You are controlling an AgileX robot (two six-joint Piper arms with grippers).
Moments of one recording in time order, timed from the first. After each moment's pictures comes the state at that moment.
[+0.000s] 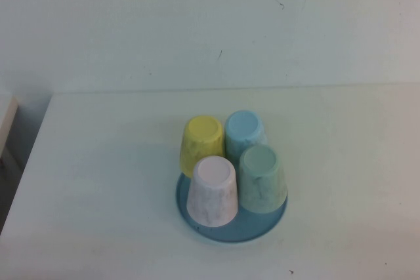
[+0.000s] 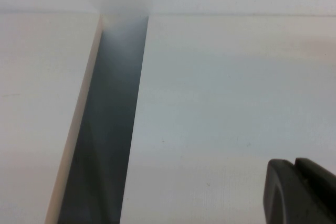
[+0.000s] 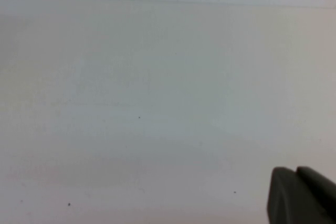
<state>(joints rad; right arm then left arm) -0.05 -0.01 0.02 -0.05 0.44 -0.03 0.00 -0.01 0.02 0.00 0.37 -0.11</state>
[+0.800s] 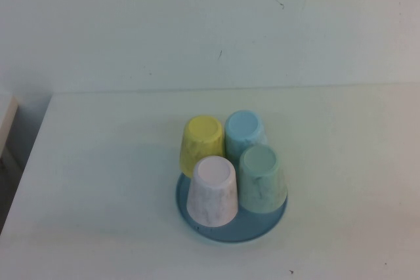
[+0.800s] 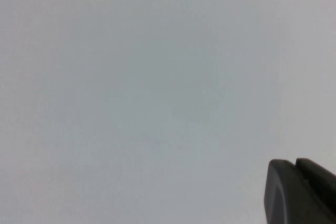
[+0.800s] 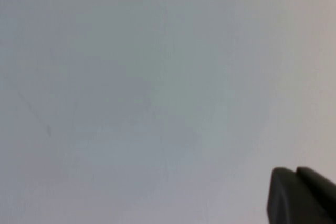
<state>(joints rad) -0.05 -0.01 0.03 -0.13 -0.20 -0.03 0.00 -0.01 0.03 0.01 -0.25 -0.11</state>
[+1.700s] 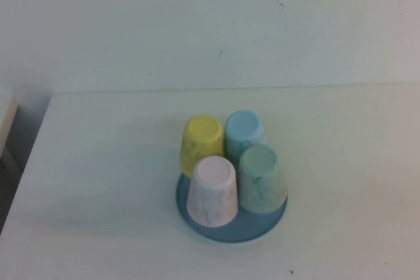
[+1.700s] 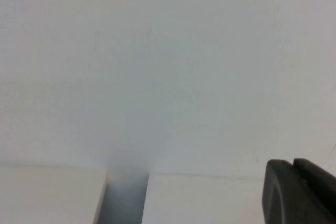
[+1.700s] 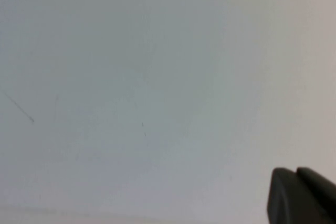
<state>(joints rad) -0.05 0.00 -0.25 -0.14 0.16 -0.02 0.00 0.01 -0.22 0.11 0.20 -0.25</state>
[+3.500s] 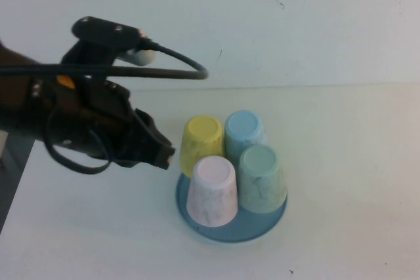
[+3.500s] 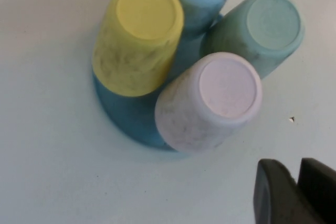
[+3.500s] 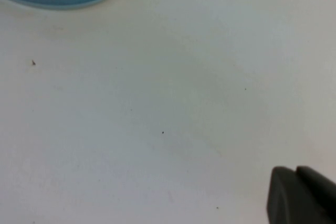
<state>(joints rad) -0.05 0.39 -0.33 0.38 0.76 -0.83 -0.41 1.29 -1.18 -0.39 0.94 0.28</state>
